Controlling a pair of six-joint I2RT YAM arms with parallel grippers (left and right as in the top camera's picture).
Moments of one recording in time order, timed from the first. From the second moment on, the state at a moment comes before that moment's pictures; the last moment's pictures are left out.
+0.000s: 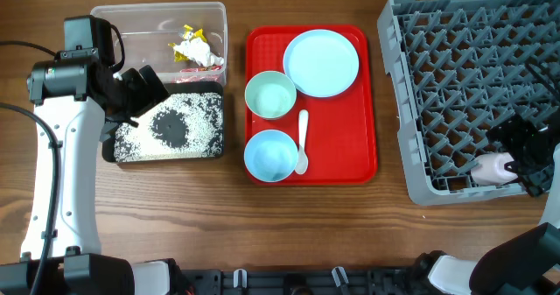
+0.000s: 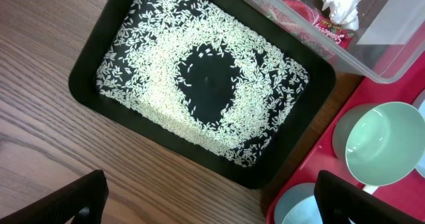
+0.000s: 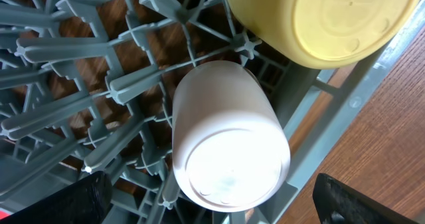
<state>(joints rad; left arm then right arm) 0.11 1.52 1.49 -1.25 -0.01 -0.50 -0.64 1.49 1.18 -1.10 0.02 0.40</state>
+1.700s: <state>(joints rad) 0.11 1.52 1.49 -1.25 -0.01 -0.50 0.17 1.62 1.66 -0.67 0.37 0.25</state>
